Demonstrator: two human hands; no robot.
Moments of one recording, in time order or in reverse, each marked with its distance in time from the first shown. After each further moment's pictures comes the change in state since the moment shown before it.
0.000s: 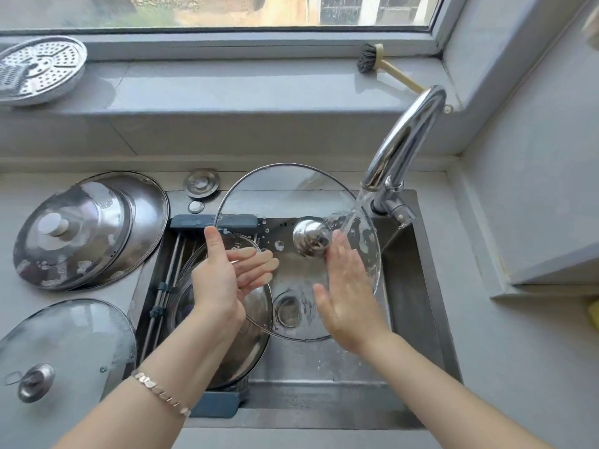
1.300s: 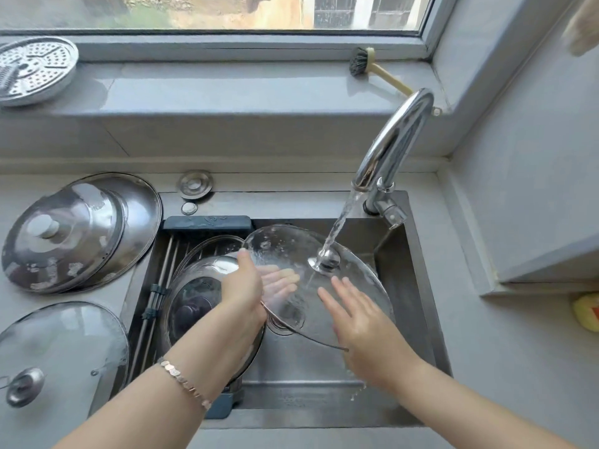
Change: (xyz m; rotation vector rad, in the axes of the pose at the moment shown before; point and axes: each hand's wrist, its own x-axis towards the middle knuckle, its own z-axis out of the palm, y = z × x) left_hand 0.002 -0.024 0.021 0.074 -0.055 -0.297; right_hand -0.043 0.015 -0.021 -0.262 -0.024 -0.232
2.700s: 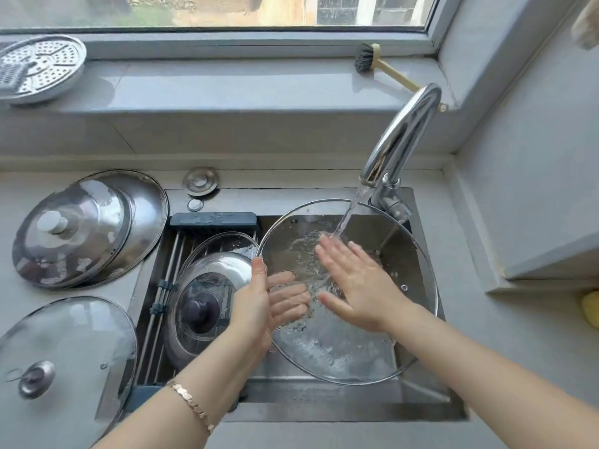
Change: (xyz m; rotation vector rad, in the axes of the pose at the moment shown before) left_hand 0.003 -0.035 -0.023 0.098 -0.147 0.124; right_hand 0.050 0.026 -0.002 -0.077 -0.281 -0.017
